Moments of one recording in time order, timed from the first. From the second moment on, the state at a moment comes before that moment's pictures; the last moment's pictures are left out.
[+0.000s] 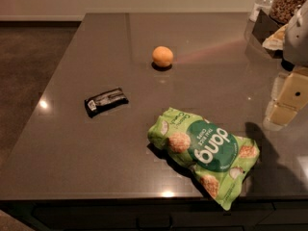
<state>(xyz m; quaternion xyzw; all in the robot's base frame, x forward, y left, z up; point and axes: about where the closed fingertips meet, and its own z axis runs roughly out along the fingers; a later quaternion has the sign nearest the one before) 0.438 -0.216 0.980 -0.60 0.78 -0.04 0.17</state>
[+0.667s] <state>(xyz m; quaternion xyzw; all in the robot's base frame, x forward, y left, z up) 0.441 -0.211 0.982 -0.61 0.78 -0.04 0.16</state>
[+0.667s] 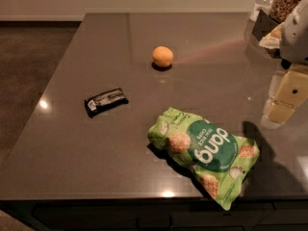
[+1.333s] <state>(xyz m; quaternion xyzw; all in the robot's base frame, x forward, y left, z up) 0.477 -0.125 0.957 -0.67 0.72 0.01 0.16</state>
